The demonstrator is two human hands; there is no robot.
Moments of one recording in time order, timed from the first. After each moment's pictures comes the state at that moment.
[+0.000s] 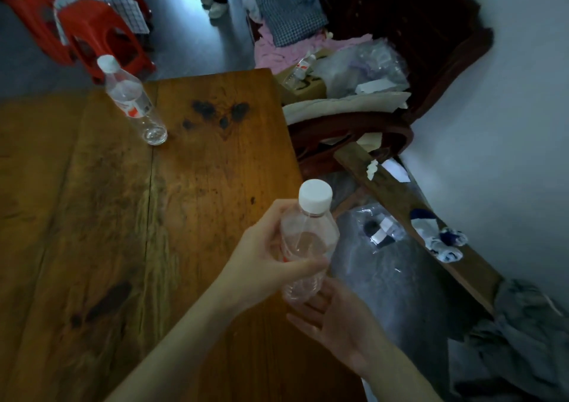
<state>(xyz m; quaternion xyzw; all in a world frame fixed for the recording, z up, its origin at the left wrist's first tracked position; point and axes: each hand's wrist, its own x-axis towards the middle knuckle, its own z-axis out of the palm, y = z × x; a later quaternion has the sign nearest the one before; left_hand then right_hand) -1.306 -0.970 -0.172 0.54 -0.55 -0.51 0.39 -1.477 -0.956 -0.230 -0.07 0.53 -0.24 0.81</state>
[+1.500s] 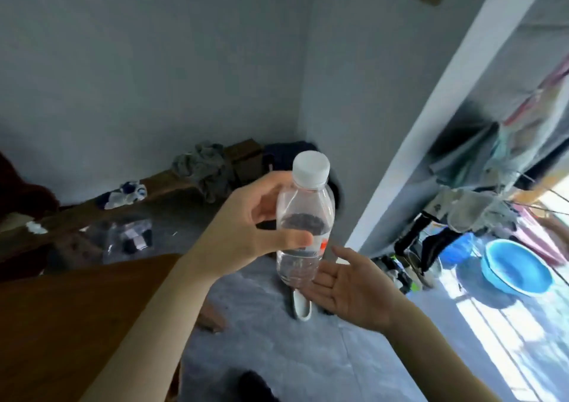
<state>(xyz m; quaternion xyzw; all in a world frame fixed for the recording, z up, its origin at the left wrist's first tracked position) -1.444 -0.601 -0.042 -0.10 -0.77 -0.63 0.00 -1.481 -0.387 -0.143 0.18 0.38 -0.77 0.49</state>
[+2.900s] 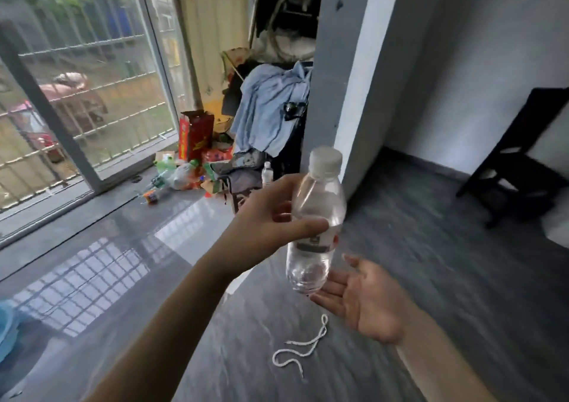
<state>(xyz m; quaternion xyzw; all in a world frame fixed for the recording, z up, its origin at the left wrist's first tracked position) -1.119 -0.073 -0.004 -0.74 -0.21 -0.29 -0.57 -0.956 -0.196 -0.083 0.42 0.00 -0.72 -0.54</state>
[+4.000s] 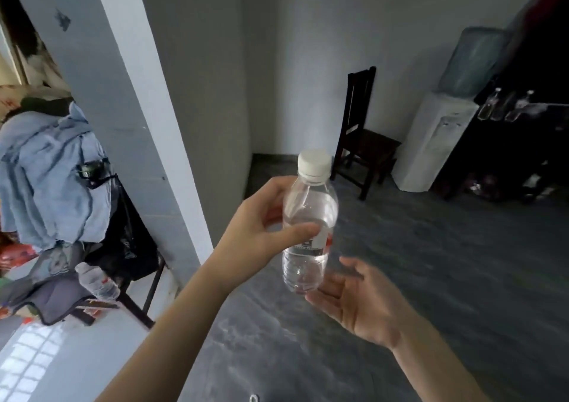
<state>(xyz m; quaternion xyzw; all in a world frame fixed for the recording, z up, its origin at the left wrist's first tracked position) -0.670 -0.007 -0.011 -0.72 0.02 -0.16 -0.67 -0.592 -0.196 -0.084 0.38 -0.08 -0.55 -0.74</state>
